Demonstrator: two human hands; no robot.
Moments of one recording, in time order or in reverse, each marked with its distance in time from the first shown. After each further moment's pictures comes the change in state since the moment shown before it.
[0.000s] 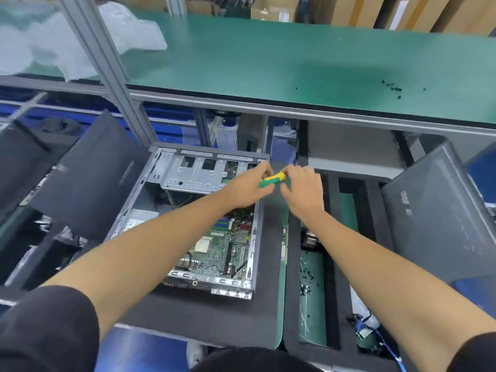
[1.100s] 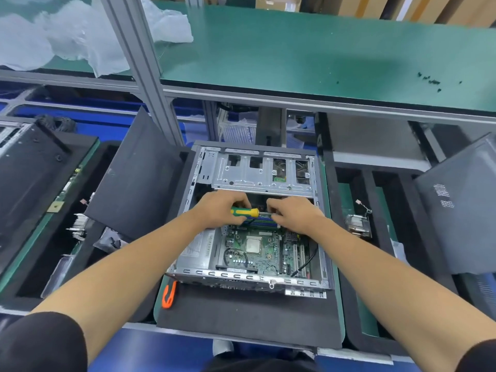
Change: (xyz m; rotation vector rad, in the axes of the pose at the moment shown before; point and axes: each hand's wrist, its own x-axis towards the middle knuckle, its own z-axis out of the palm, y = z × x) left_hand -0.114 -0.184 -0.077 0.276 -0.123 0.044; right_hand -0.011 -0.132 0.066 0.004 -0.609 -0.292
